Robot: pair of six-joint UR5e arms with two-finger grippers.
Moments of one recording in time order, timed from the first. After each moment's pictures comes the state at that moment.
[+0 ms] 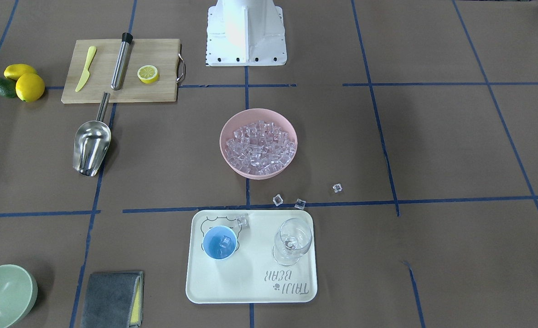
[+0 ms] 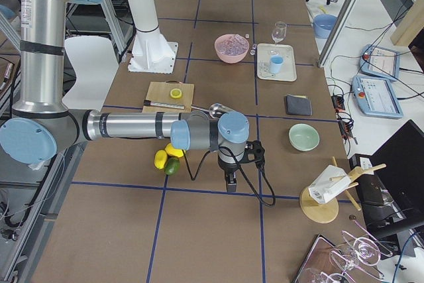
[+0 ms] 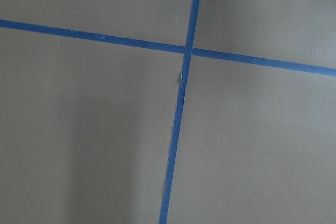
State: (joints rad) left arm -1.59 -1.79 -1.49 -1.48 -2.29 0.25; right arm 1.54 -1.68 1.73 -1.57 2.32 -0.07
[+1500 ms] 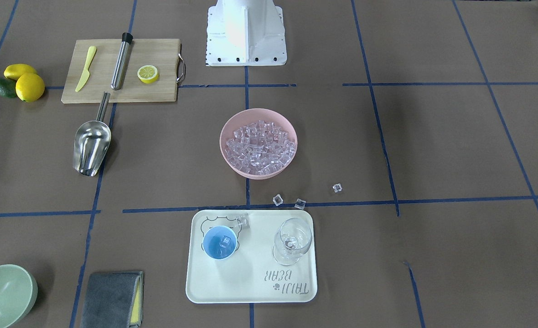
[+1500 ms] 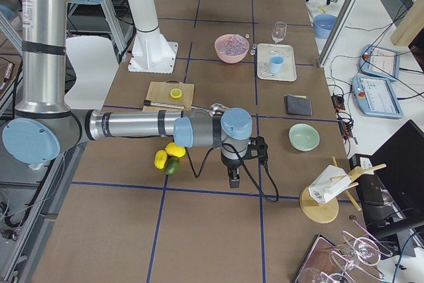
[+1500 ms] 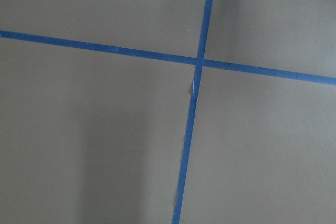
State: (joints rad) left arm -1.62 -1.64 -1.59 -1.53 -2.34 0.16; right arm 1.54 -1.67 1.74 -1.57 2.35 -0.06
